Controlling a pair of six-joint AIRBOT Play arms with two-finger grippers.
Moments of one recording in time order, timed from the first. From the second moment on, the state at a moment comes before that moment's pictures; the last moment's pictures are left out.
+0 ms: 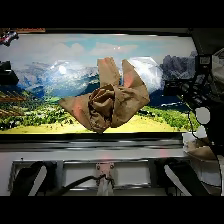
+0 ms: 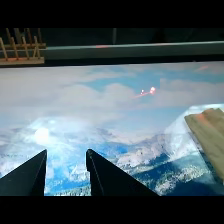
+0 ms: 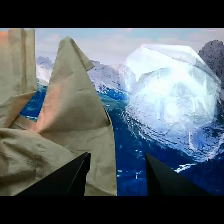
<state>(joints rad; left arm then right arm) 0.16 -0.65 0.90 1.33 -0.52 -1.26 0.07 -0.72 0.79 -1.54 0.63 1.53</state>
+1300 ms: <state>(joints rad) 0.17 -0.66 0.90 1.34 -0.48 -1.26 0.07 -0.72 0.79 -1.54 0.61 1.53</state>
